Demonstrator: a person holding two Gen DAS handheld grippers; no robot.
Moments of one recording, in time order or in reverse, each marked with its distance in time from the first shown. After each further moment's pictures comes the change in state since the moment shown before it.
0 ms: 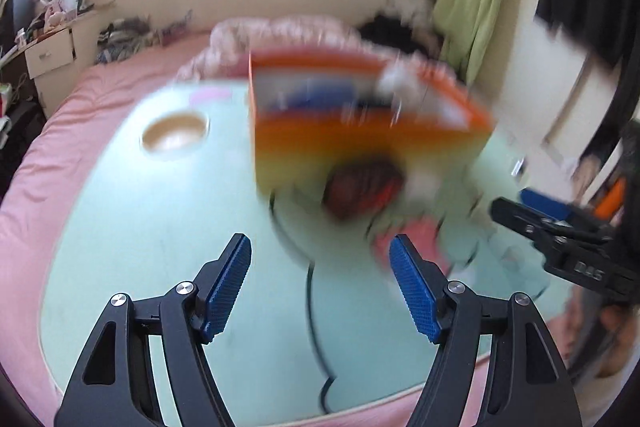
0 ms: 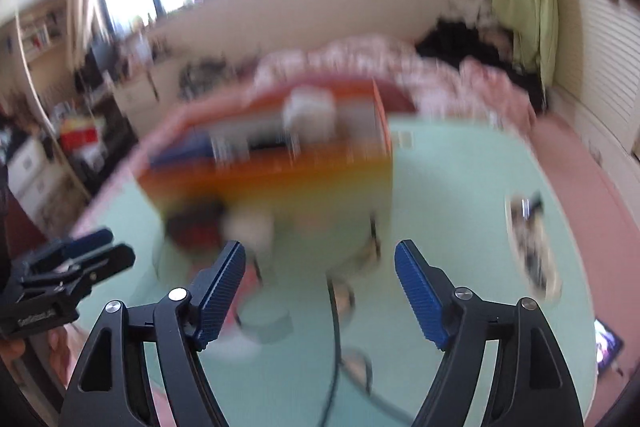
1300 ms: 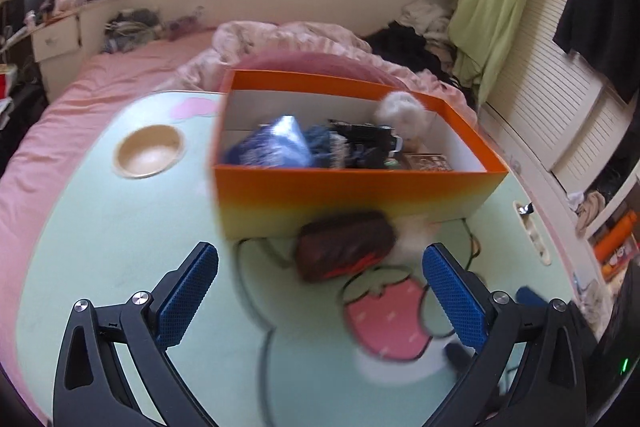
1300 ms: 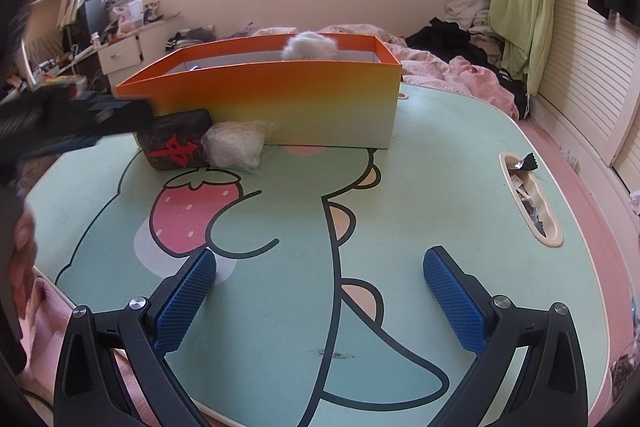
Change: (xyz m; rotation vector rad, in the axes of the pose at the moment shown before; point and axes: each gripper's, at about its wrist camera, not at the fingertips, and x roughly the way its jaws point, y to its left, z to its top) left arm 0.029 -0.019 0.042 -0.097 -0.038 -0.017; right arm 0.010 0.012 -0.036 -0.078 -0.049 -0.090
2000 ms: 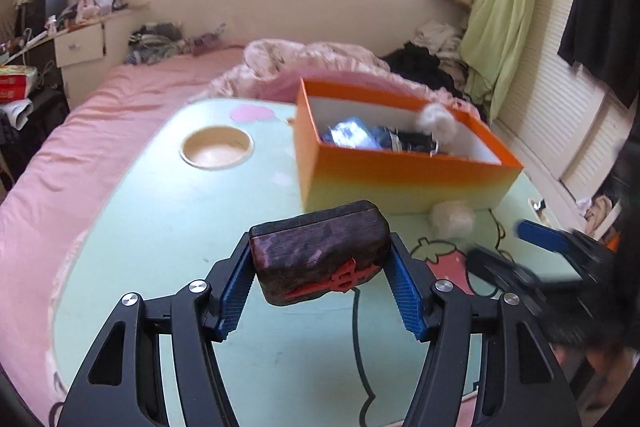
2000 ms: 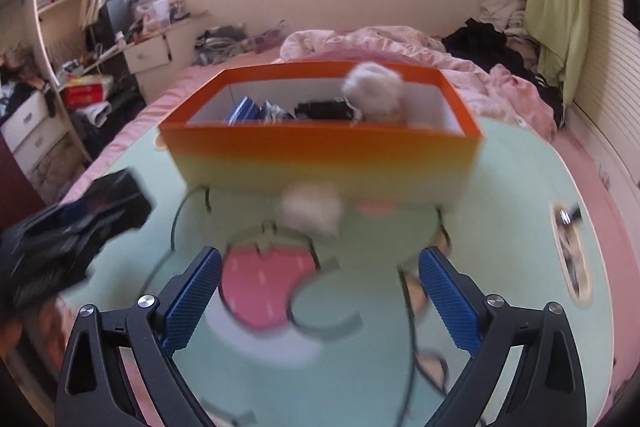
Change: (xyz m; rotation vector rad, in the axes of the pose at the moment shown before) left arm -0.051 0.055 -0.031 -0.017 -0.109 0.036; right arm 0.022 0.047 0.076 -0.008 0.074 0.118
